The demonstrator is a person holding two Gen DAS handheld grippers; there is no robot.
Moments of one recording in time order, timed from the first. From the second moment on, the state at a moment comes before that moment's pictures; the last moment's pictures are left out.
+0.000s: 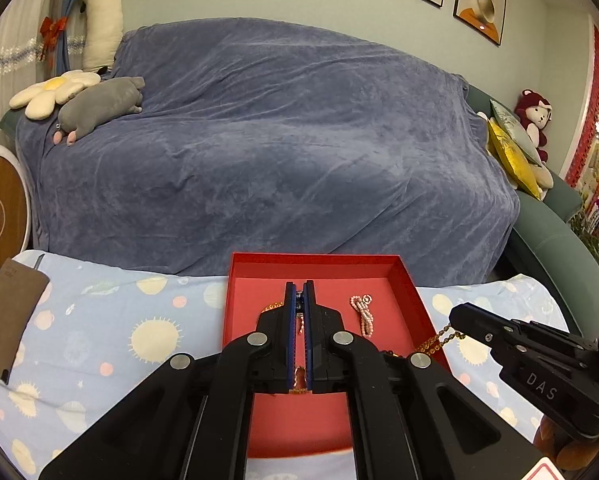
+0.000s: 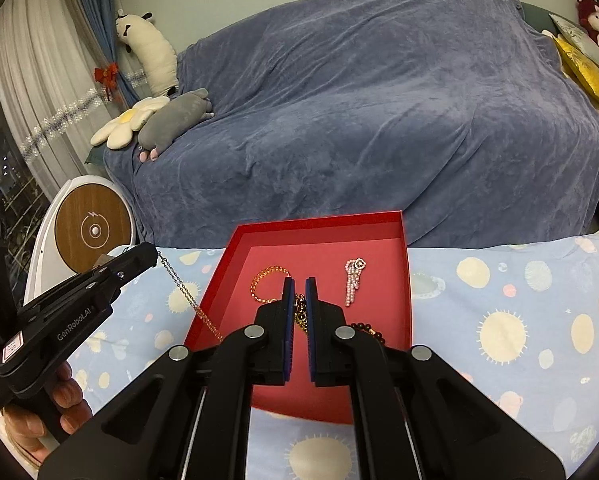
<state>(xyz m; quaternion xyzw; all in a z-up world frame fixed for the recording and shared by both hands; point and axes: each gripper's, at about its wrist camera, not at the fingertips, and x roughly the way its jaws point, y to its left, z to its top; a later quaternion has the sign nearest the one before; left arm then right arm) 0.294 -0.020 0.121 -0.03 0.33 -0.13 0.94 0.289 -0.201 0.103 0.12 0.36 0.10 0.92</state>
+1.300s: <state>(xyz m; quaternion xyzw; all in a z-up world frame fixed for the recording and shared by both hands) 0.107 0.035 0.049 -0.03 0.39 -0.08 0.92 0.075 -0.231 0.035 0.14 0.41 0.06 0.90</state>
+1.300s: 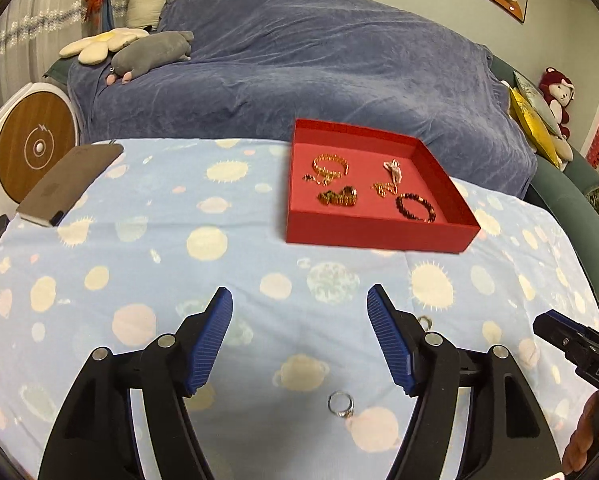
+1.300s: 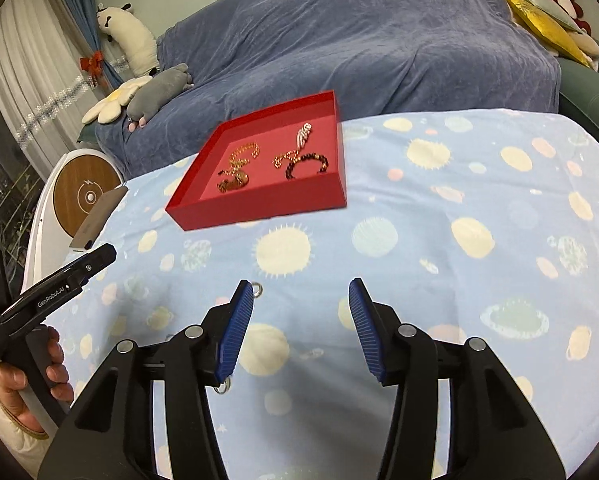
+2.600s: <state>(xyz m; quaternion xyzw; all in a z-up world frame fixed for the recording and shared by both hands) 0.082 0.002 -0.027 0.04 0.45 -0.12 0.88 0.061 -0.161 -0.015 0.04 0.46 0.13 0.88</state>
